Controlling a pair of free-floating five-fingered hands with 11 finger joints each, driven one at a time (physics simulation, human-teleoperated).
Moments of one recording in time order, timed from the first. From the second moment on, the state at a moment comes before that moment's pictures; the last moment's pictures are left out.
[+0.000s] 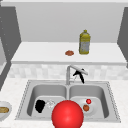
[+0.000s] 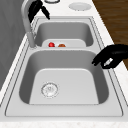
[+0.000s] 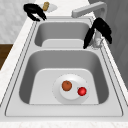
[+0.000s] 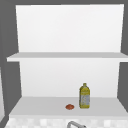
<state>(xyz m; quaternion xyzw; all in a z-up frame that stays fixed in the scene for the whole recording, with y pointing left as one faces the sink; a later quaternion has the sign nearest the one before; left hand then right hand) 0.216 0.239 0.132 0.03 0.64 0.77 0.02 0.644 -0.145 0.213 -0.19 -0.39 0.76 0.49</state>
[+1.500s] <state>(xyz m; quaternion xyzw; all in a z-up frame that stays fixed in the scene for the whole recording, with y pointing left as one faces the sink) 0.216 0.239 0.132 0.03 0.64 0.77 0.02 0.633 -0.109 0.203 -0.24 -0.39 0.76 0.45</state>
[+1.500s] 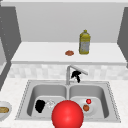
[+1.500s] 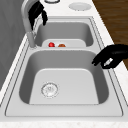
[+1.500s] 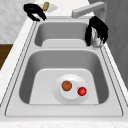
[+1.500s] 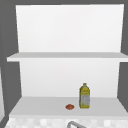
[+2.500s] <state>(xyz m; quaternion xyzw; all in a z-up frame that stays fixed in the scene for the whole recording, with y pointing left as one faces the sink) 0.216 0.239 0.132 0.03 0.64 0.77 0.02 0.631 -0.108 0.178 -0.35 -0.51 0.71 0.34</state>
